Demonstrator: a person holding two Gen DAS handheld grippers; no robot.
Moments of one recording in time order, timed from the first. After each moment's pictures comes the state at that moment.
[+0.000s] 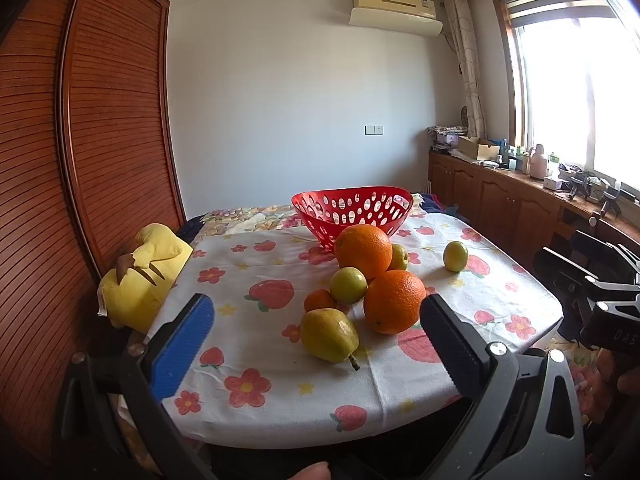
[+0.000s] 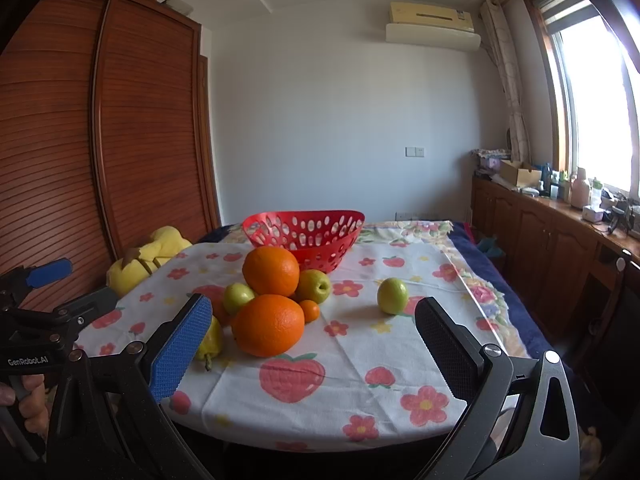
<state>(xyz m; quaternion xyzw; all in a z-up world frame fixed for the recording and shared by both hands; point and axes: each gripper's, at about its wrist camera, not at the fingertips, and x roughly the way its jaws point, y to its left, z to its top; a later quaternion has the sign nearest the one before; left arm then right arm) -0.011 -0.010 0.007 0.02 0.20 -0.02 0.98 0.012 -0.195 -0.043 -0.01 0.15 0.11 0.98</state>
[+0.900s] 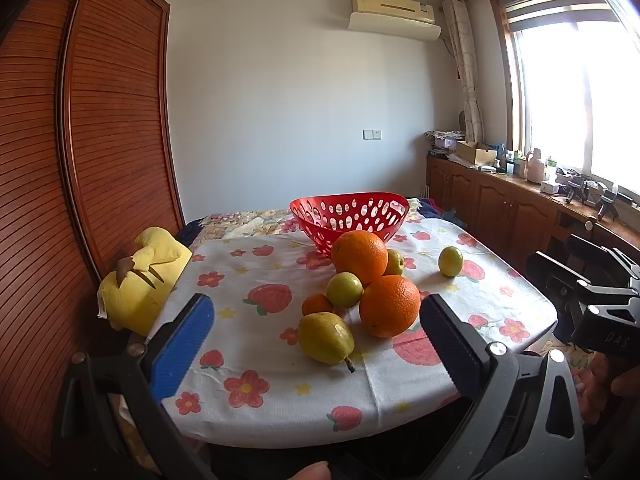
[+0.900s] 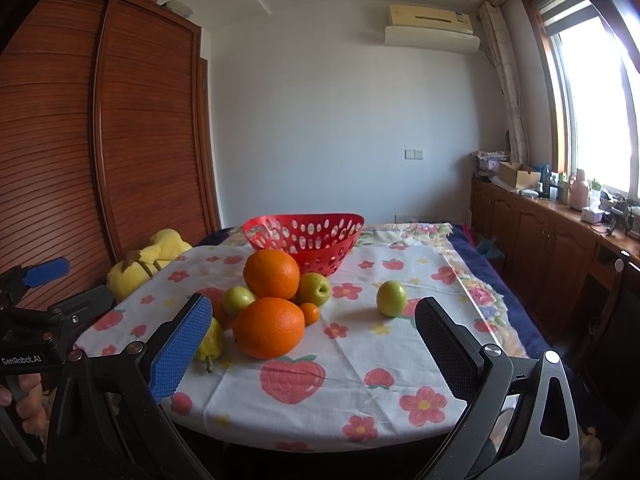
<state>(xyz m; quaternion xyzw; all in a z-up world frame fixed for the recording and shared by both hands) -0.010 -0.008 0.014 0.02 0.20 -0.02 0.98 0.010 -0.196 -0.042 -0.01 0.15 0.11 0.98</state>
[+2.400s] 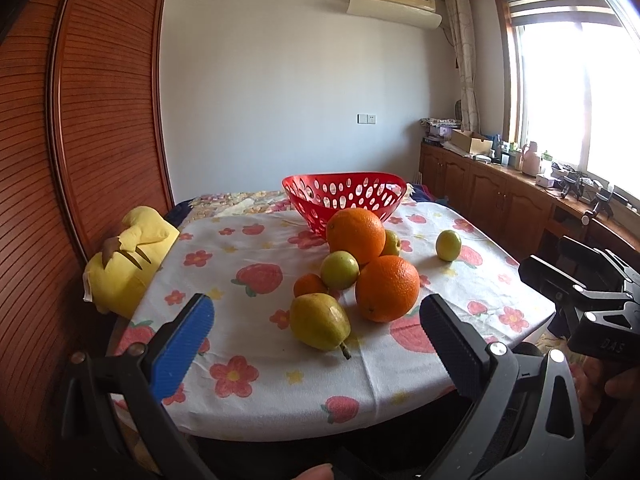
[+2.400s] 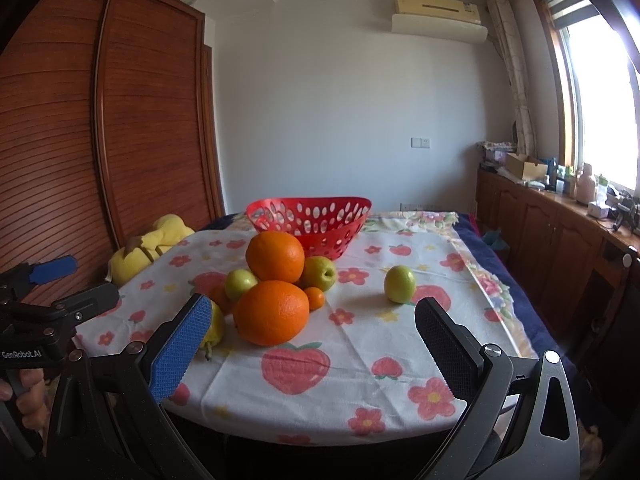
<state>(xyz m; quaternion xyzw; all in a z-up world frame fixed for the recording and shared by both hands) 0.002 -0.005 -0.007 0.00 0.23 -0.04 0.97 0.023 -0.192 -0.057 -0.02 0.18 0.13 0.98</state>
